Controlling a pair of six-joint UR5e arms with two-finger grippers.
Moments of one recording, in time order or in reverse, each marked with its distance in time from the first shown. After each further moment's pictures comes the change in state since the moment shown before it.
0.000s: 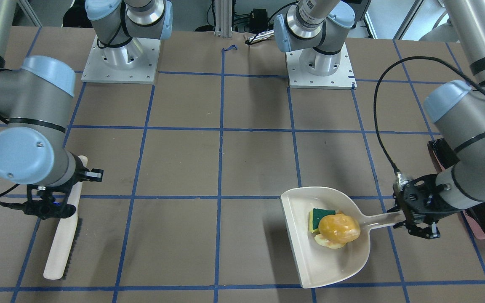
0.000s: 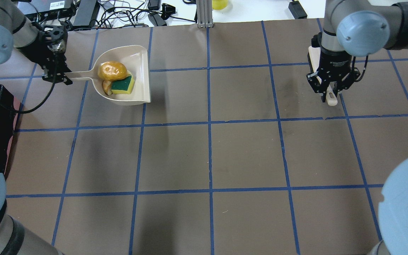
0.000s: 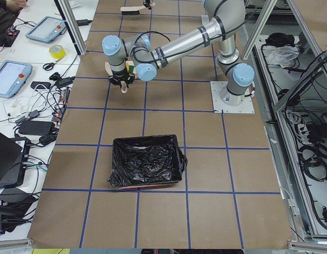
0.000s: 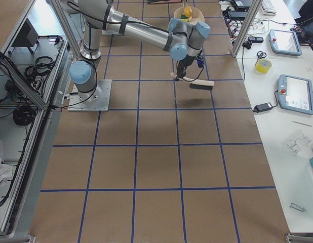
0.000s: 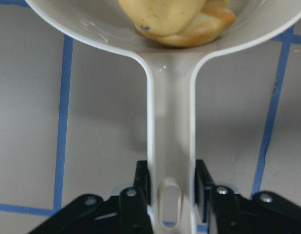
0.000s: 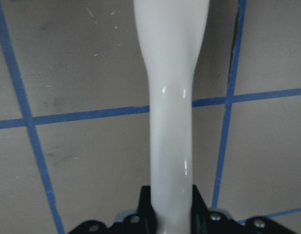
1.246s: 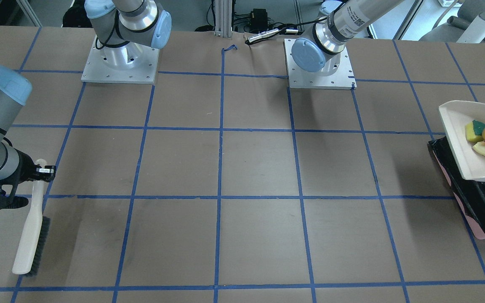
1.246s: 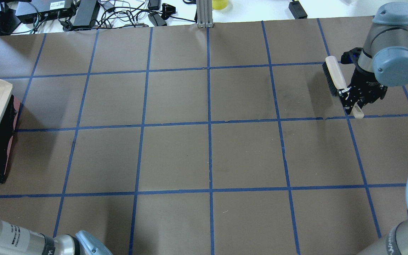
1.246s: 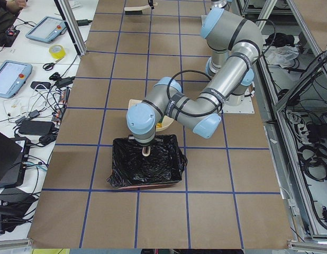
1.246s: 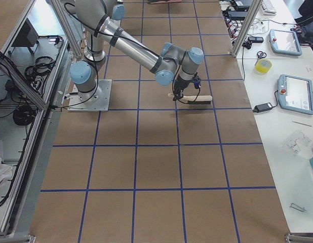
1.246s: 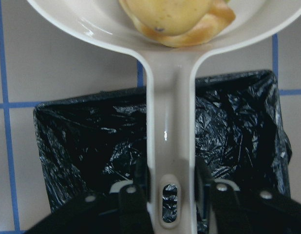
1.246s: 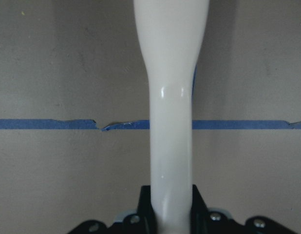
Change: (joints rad) left arm 0.593 -0.101 0.380 -0.330 0.038 0.827; right arm -0.161 0.005 0.150 -0.227 0.033 -0.260
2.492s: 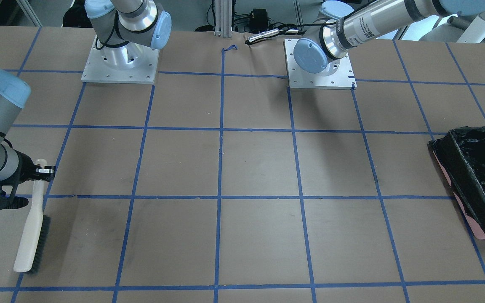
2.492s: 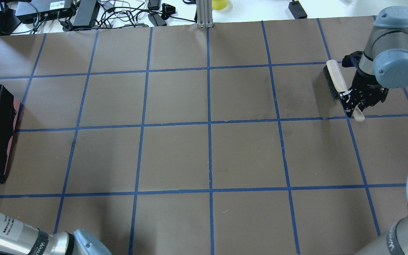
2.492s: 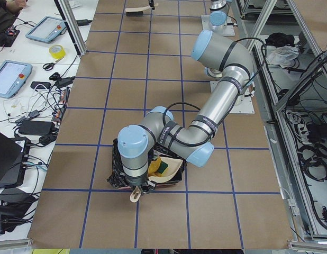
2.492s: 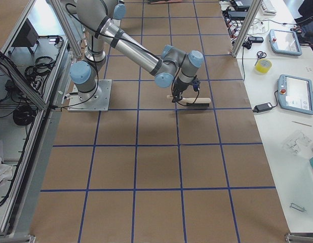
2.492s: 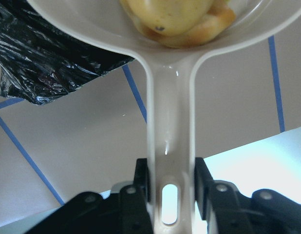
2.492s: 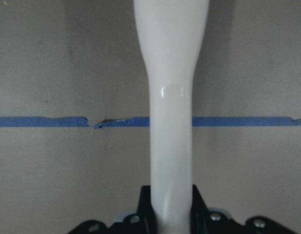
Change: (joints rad) left arm 0.018 -0.166 0.169 0.342 0.175 0.263; right arm -0.013 0.012 0.007 0.002 -0.003 -0.013
